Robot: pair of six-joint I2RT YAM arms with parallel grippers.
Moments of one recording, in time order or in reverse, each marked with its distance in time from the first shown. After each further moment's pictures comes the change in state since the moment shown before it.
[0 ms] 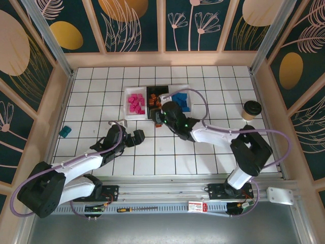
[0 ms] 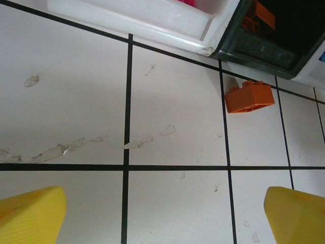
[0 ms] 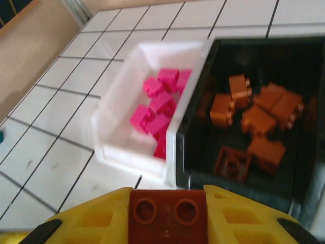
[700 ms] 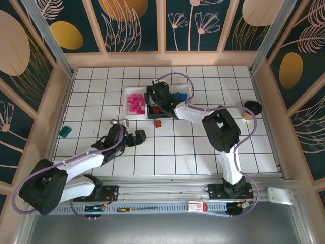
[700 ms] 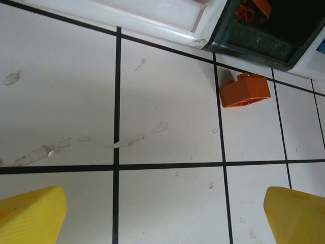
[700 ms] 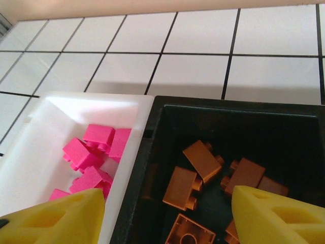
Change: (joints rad) left arm -0.004 0.039 0.028 0.002 0.030 0.015; right arm -0.117 0.380 0.402 -0.109 0.037 -0.041
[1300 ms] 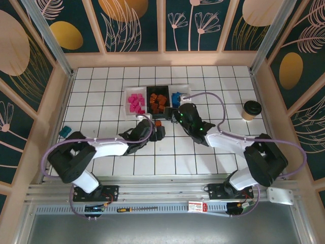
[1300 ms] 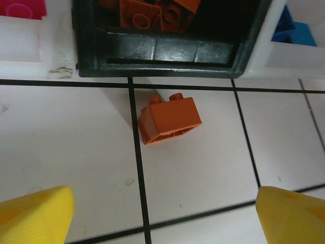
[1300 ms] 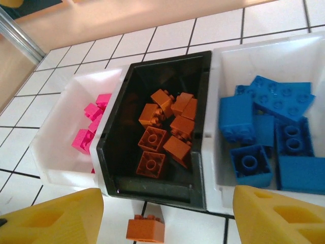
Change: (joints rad) left arm -0.255 0.431 0.292 0.113 -0.274 0.008; right arm 0.012 -0.627 -0.685 0.179 0.035 0.103
